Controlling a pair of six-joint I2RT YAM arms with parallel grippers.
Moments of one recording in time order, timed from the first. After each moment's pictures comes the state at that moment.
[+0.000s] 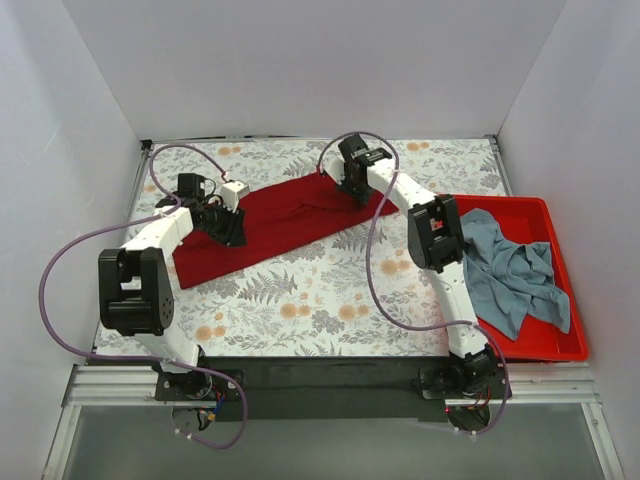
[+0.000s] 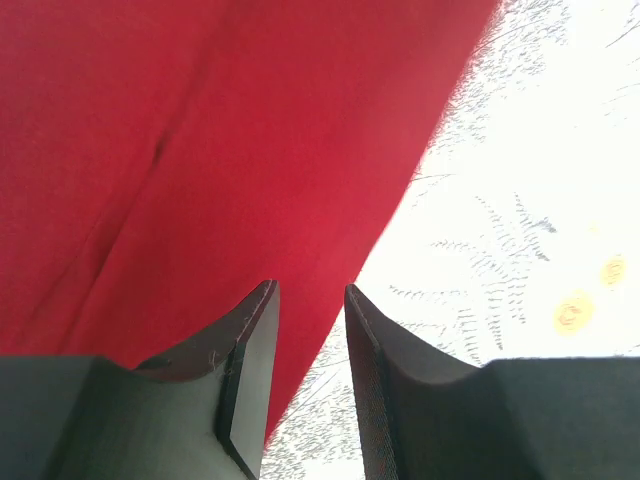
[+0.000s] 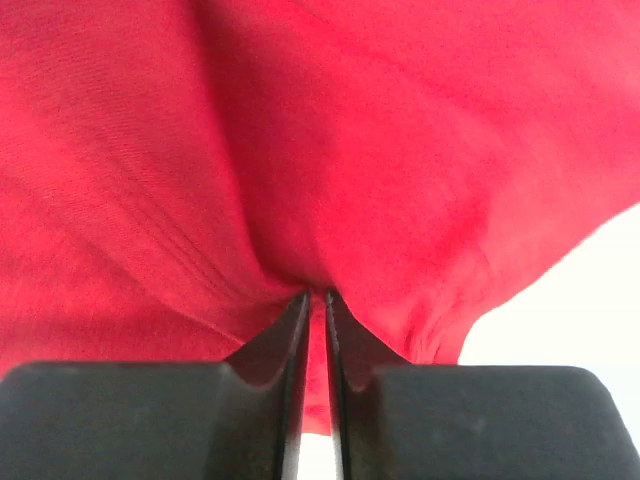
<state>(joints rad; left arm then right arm) 0.00 1.65 1.11 -0.56 0.58 0.45 0.49 2.39 2.06 -0.90 0.00 -0.62</state>
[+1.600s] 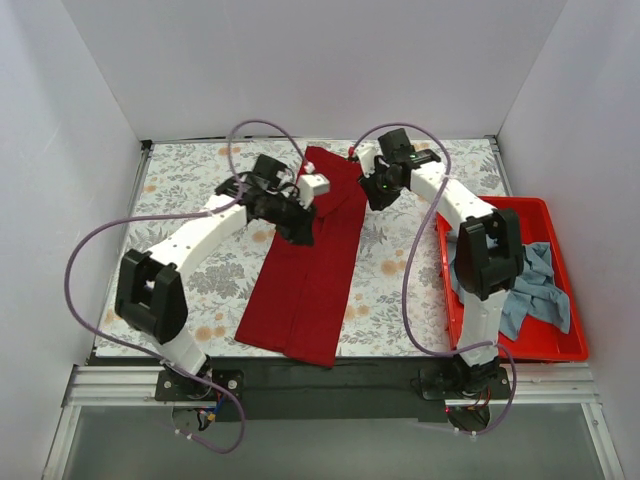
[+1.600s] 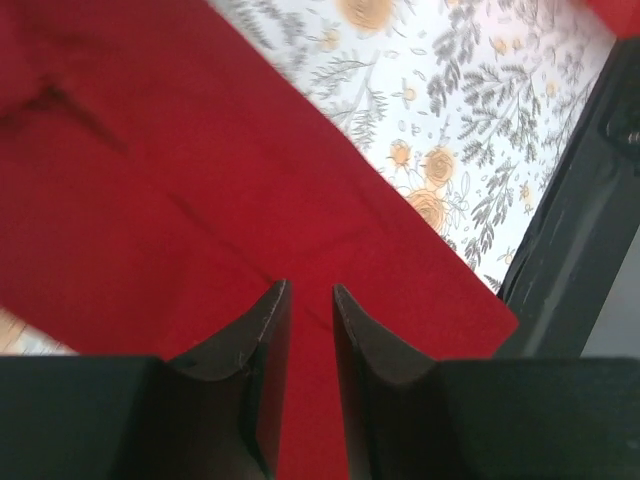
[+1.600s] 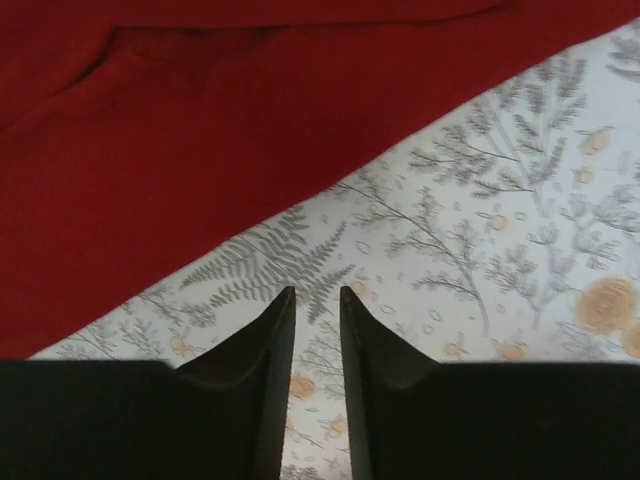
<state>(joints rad) -0.54 1.69 1.41 -0.72 0.60 0.29 0.39 1.95 1.68 -0.74 -0.24 -0.40</state>
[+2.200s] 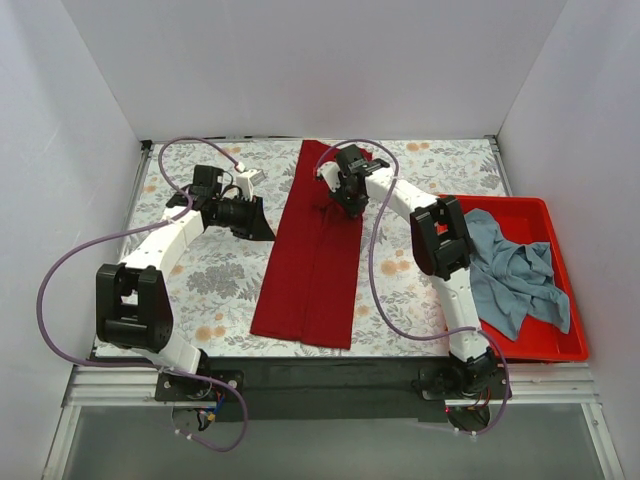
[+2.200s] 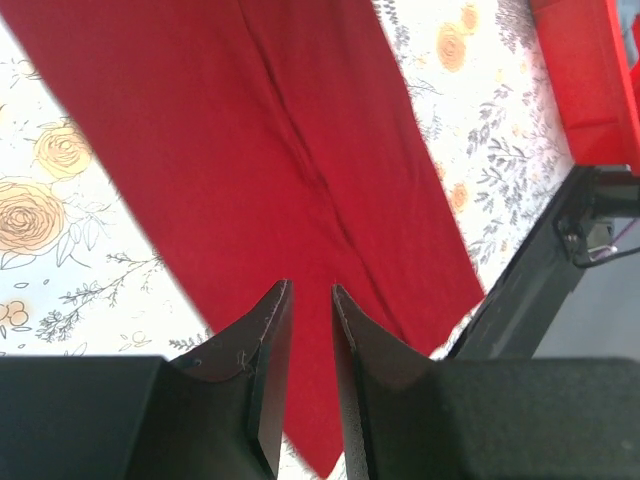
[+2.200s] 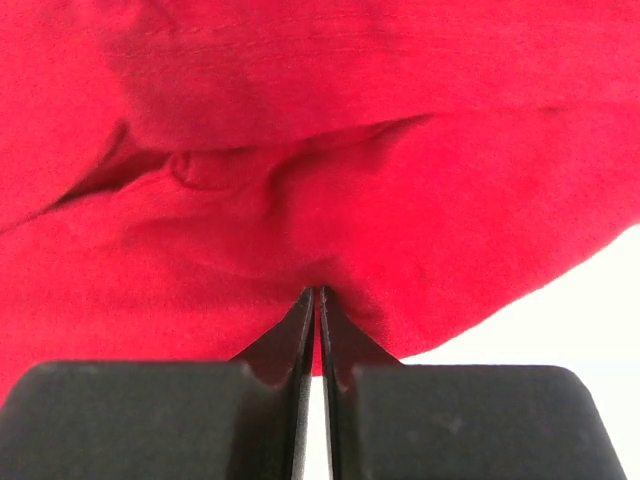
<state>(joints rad) -0.15 1.55 1.16 -0.59 0.78 0.09 0.53 2.32 1.93 -0.76 -0.09 -0.40</state>
